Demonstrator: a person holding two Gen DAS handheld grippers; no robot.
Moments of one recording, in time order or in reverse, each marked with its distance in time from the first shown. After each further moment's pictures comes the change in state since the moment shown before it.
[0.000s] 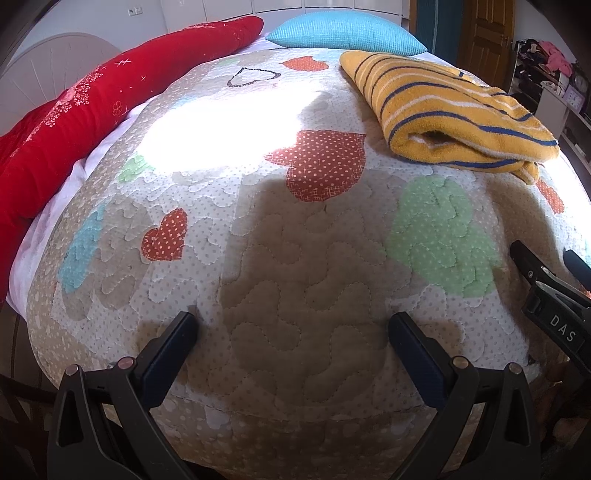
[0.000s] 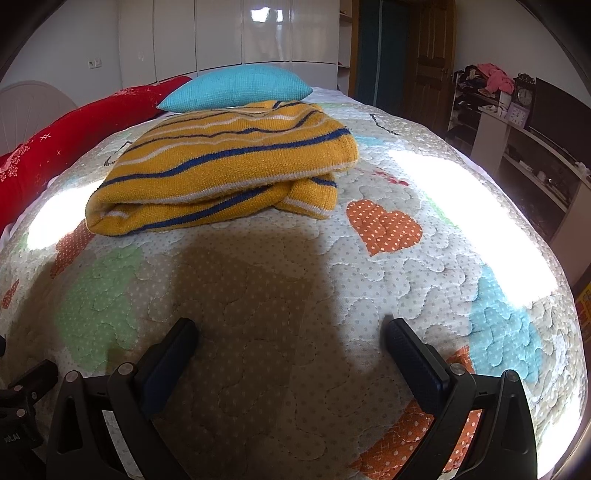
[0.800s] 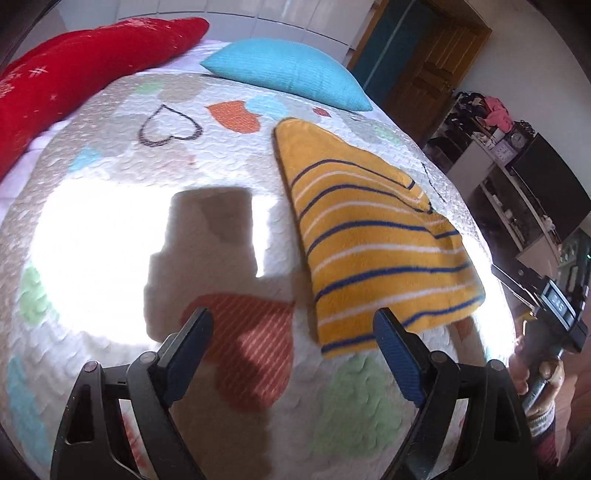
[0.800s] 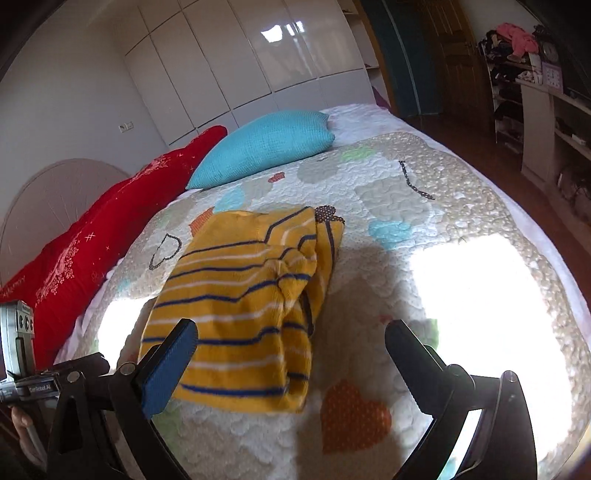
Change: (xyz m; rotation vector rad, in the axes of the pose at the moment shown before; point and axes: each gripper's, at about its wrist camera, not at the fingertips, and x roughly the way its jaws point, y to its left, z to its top) left arm 0.027 0.015 0.150 -0.042 -0.017 -0.488; right arm 0.035 -0.102 0.156 0.153 -0.023 0.371
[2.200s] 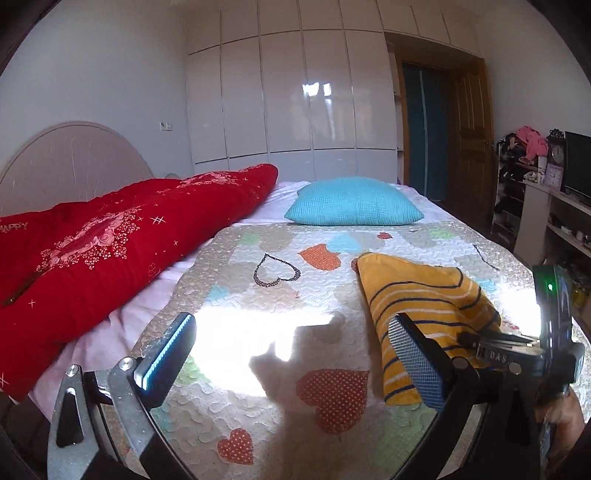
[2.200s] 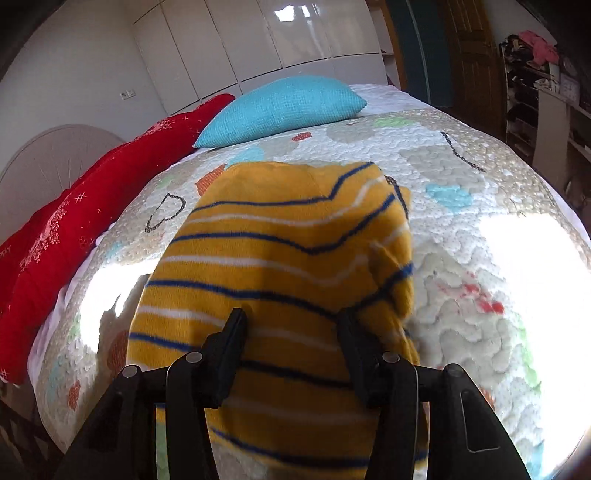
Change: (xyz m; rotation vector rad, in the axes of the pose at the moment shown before) left arm -0.133 -0.042 -0.053 0.150 -0.564 0.454; right arm 0.045 0.063 -0.053 -0.079 0.059 -0.041
